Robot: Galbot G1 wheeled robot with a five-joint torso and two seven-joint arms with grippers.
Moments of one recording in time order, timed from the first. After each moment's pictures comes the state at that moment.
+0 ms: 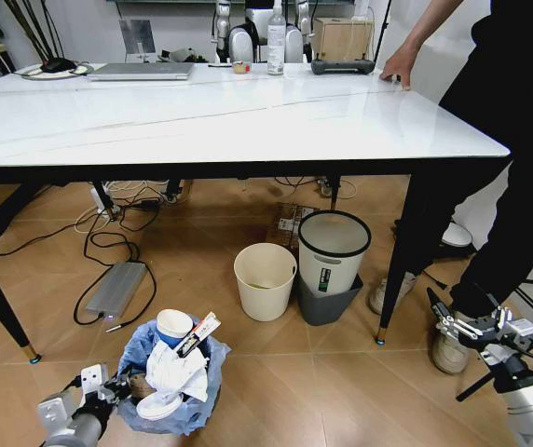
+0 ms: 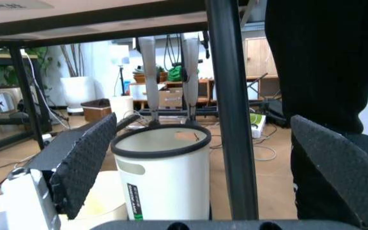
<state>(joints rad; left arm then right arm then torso) 1.82 -1.04 -0.67 -2.03 -0.87 0.27 -0.26 -1.74 1.17 0.95 1.99 0.70 0.26 -0.47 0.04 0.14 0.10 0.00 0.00</state>
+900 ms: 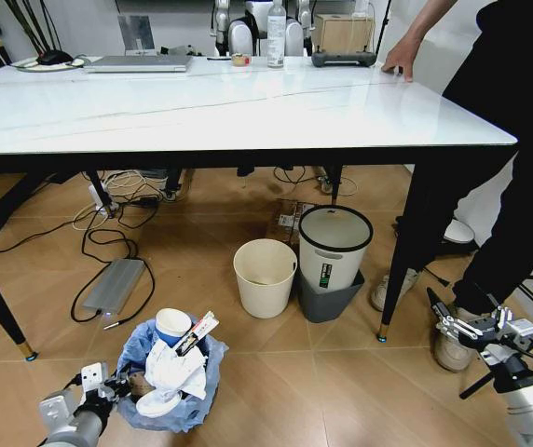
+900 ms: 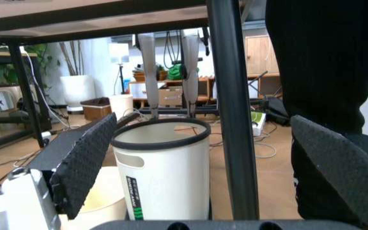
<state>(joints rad) 1.78 -1.04 -0.66 -1.98 -0.87 0.26 -0.25 -1.74 1.17 0.95 1.99 0.70 0.26 -0.47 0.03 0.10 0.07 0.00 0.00</state>
